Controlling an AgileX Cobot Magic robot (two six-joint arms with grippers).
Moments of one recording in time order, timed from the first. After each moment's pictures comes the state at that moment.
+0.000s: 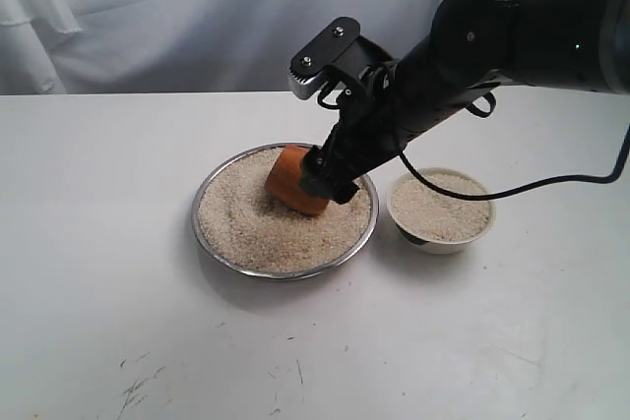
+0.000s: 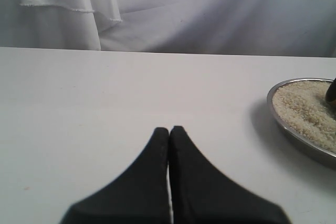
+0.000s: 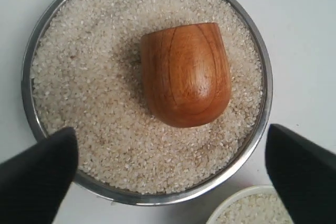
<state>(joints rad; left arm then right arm) 0.01 0.01 0.00 -0.04 0.29 0.01 0.66 1.82 -1.32 0.24 0.55 -0.63</state>
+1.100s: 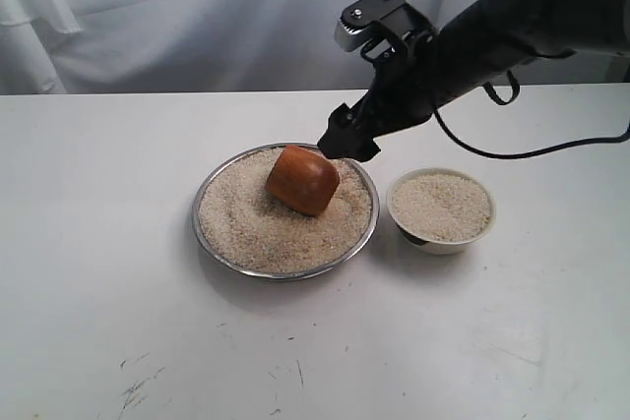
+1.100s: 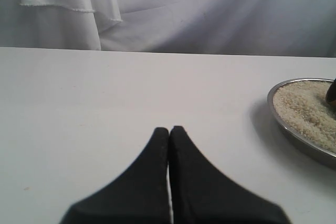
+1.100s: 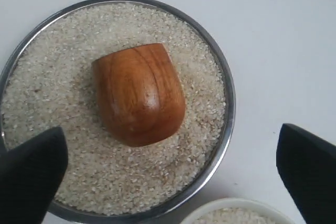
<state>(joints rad) 0.01 0.01 0.00 -0.04 0.29 0.01 0.49 1.89 -1.42 0.55 0.63 -0.89</state>
